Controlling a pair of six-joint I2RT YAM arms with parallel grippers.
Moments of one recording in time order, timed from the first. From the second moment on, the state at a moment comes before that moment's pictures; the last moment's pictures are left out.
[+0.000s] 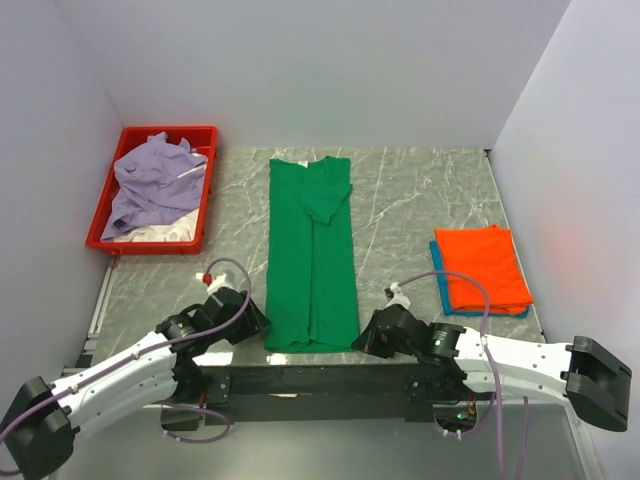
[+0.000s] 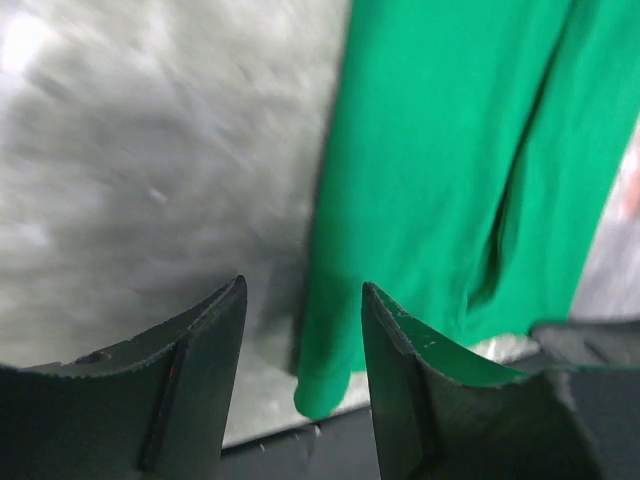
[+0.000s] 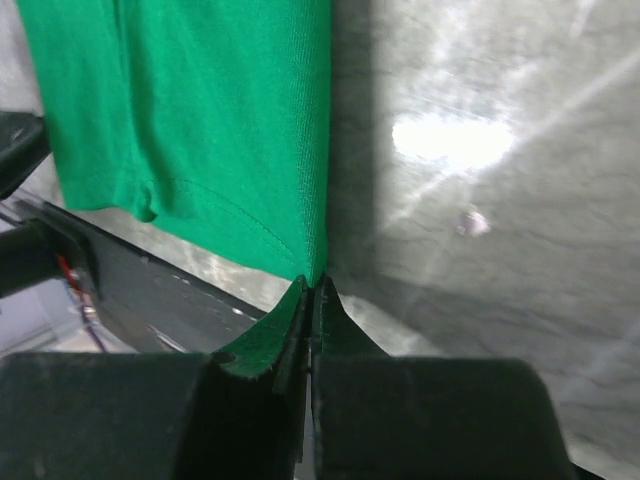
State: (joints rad) left arm -0.73 0.71 0.25 -0.39 -0.11 -1.12; right arm 1.09 0.84 0.20 -0.16 0.11 1.27
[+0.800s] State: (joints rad) left arm -1.03 0.74 0.25 -0.45 -0.13 -1.32; right arm 1.09 0.86 0.23 -0.23 0.05 1.17
